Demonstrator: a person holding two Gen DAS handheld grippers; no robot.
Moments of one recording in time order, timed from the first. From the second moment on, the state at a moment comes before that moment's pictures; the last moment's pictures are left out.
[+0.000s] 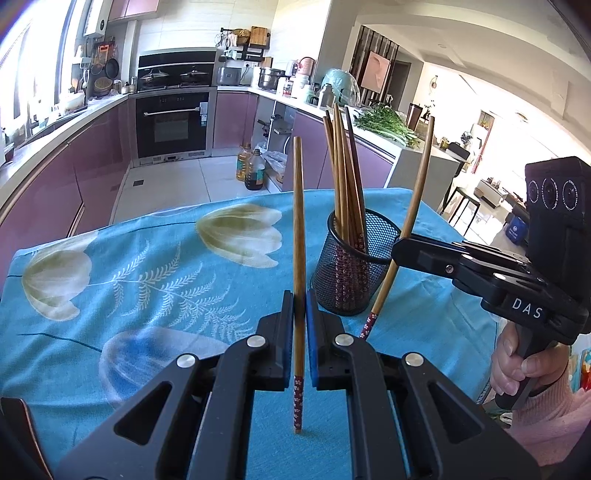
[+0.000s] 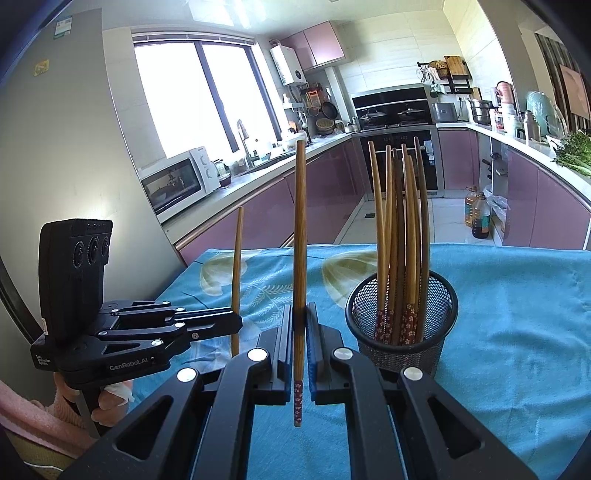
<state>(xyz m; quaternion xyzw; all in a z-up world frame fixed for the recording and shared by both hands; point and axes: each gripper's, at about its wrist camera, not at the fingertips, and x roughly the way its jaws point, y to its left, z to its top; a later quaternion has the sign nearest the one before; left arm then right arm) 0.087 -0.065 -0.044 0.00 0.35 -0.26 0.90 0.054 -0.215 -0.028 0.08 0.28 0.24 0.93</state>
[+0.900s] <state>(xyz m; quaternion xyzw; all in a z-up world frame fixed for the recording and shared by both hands) 0.086 -0.067 -0.036 0.00 0.33 -0.27 0.91 0.051 -0.221 -0.018 0.08 0.26 0.23 0.93</state>
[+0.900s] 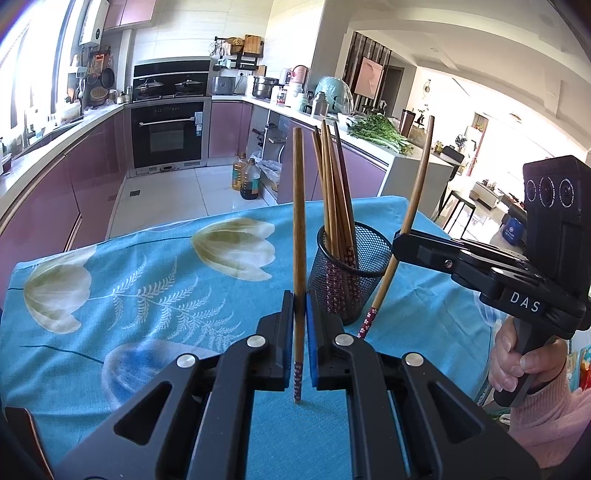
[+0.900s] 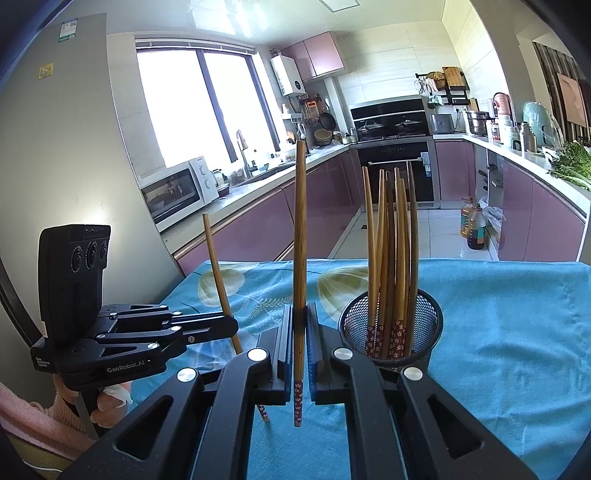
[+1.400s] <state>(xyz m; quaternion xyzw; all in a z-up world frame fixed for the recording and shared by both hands) 0.085 -0.069 -0.027 0.01 0.32 -0.27 0.91 0.049 -0.225 -0.013 0.08 0.26 0.23 0.94</state>
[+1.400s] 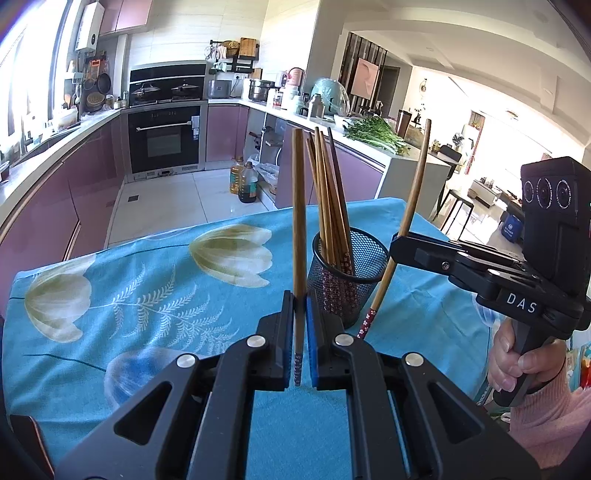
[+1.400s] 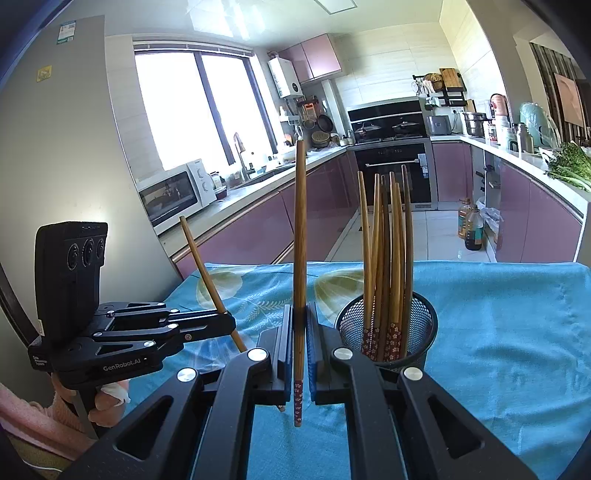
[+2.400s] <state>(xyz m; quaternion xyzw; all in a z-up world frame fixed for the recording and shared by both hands) 0.087 -0.082 -0.009 0.02 0.30 -0.29 0.91 0.051 -0.241 -0.002 0.09 0.24 0.23 0.94</state>
